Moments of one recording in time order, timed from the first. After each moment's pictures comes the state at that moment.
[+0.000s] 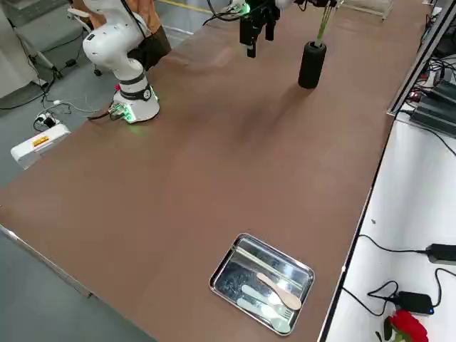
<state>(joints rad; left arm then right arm) -0.89 0.59 -0.19 -1.46 1.48 1.73 -2.12 -0.01 -0.02 -0.01 -1.60 0.01 1.65 0.06</state>
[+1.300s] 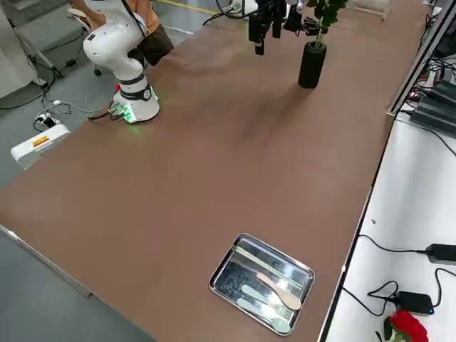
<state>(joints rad) -0.90 0.74 -0.19 -1.45 1.55 1.73 -2.20 0.01 0.02 0.00 -1.57 0.01 1.65 0.06</state>
